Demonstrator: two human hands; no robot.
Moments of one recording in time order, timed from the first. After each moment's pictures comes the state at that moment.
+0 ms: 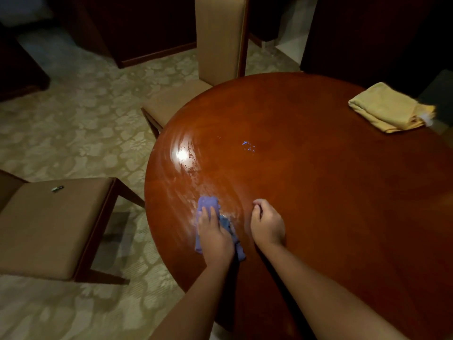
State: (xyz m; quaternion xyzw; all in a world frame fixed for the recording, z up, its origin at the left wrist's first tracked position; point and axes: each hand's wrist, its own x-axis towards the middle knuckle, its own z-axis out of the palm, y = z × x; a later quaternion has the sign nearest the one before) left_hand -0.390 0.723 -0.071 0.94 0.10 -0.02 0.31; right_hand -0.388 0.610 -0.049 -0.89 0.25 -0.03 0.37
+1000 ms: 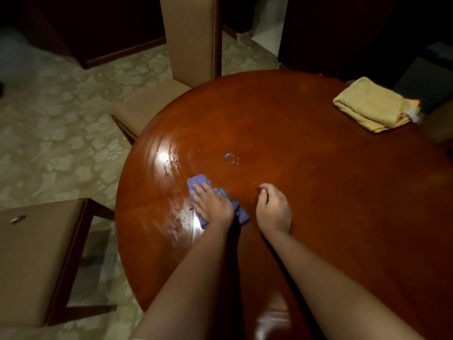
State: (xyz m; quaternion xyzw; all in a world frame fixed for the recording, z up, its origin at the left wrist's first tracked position) left_hand -0.260 0.659 -0.056 0.93 0.17 -0.13 0.30; right_hand -0.316 0.566 -0.043 -0.87 0.28 -0.15 0.38
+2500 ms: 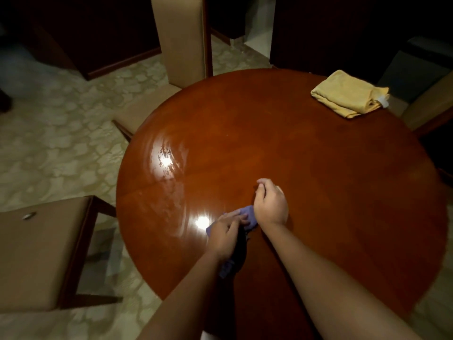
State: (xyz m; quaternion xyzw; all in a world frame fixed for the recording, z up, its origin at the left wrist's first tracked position) left_hand -0.388 0.673 -0.061 0.81 -0.06 -0.21 0.54; right_hand -0.382 0.546 -0.030 -0.87 0.28 -0.13 0.39
